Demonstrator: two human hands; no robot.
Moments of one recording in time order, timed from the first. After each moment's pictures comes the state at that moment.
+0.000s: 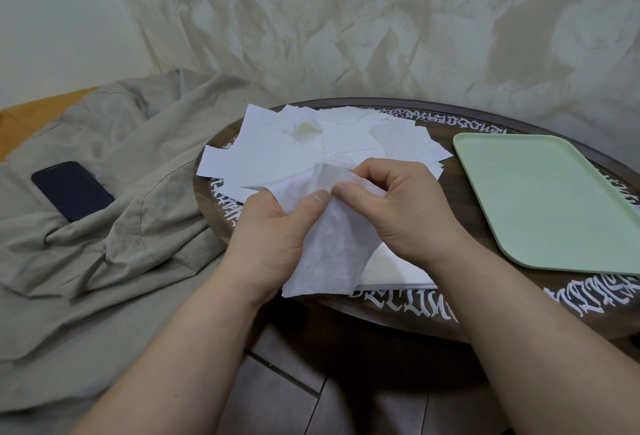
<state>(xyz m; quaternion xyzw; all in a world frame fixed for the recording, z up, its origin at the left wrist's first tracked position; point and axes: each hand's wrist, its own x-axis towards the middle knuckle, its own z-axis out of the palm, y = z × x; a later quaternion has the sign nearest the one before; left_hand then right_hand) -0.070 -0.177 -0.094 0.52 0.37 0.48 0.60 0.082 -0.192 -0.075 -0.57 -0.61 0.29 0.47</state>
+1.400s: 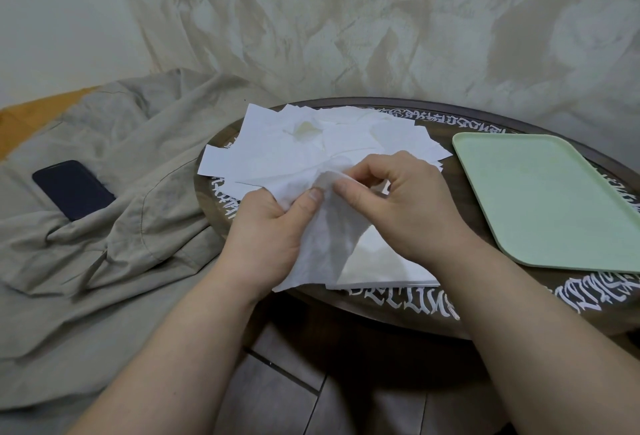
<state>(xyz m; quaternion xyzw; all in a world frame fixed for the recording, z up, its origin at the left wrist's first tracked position) -0.078 -0.174 -0.096 0.59 0.38 0.48 0.52 0.085 -0.192 -0.076 -0.59 -0.67 0.15 0.43</state>
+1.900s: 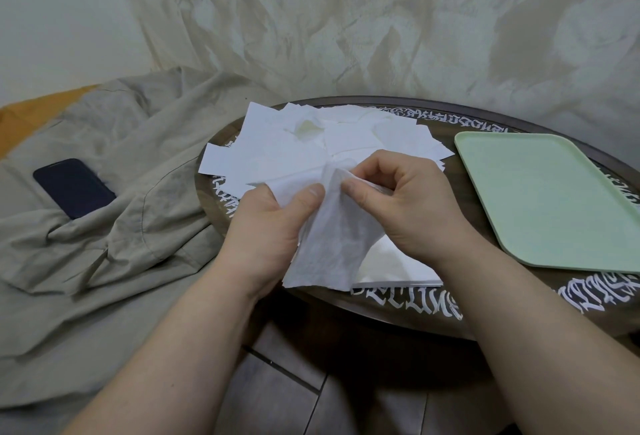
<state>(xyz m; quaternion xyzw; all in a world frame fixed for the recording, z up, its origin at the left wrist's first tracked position) -0.074 -0.174 -0.092 0.51 0.36 0.49 0.61 0.088 -0.190 -0.080 -0.56 -0.63 0.25 0.48</state>
